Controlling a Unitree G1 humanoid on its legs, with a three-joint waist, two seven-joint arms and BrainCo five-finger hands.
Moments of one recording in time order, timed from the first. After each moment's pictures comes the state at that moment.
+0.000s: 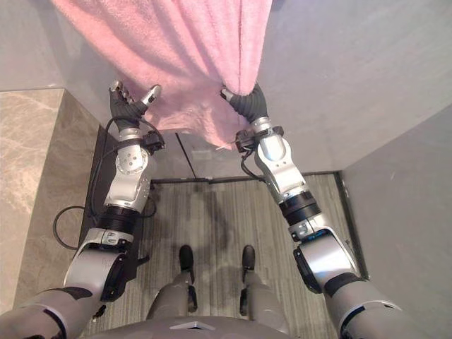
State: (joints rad) left arm -0.69 0.24 -0.04 0.43 -0.15 -0.24 0.44; right arm -0.79 -0.21 0.29 0.40 0.30 -0.21 -0.07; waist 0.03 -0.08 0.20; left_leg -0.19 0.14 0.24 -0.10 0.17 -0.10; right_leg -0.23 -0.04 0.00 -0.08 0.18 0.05
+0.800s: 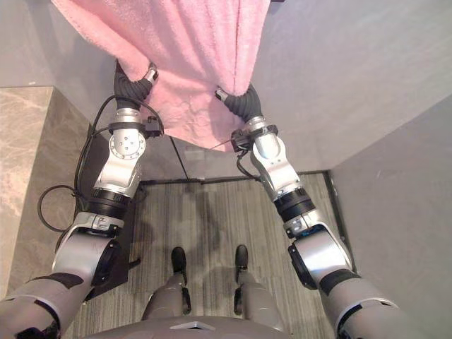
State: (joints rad) left arm -0.76 0.32 -0.07 0.44 -0.05 -0.24 0.36; right arm -0.84 -0.18 0.27 0.51 0.28 -0.23 -0.06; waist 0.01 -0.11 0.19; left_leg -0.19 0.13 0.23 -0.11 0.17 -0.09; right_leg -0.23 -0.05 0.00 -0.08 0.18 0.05
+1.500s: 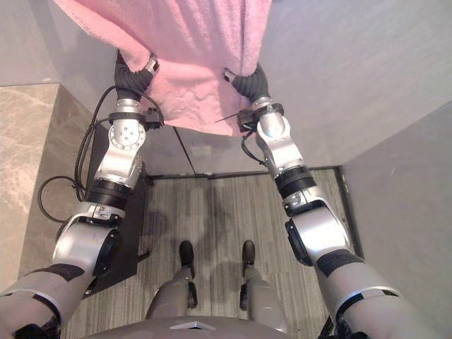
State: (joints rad) left arm -0.84 0.32 -0.04 0.52 -0.05 -0.25 0.33; right arm -1.01 -0.18 0.16 0.72 0.25 -0.19 -0.06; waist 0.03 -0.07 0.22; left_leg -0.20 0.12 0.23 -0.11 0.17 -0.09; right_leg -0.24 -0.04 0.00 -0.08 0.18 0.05
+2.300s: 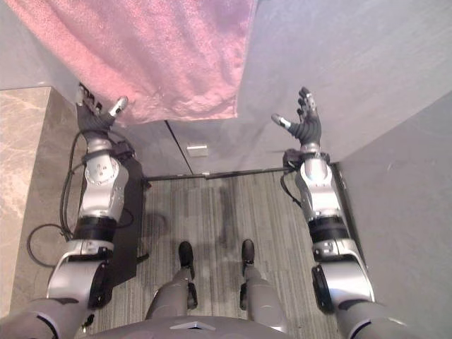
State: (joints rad) left arm -0.50 0.29 0.14 0.37 -0.15 -0.25 0.37; right arm -0.52 -0.28 0.00 0.40 0.25 -0.17 -0.13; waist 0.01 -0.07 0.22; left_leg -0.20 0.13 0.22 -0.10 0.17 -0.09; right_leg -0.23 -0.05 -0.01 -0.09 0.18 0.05
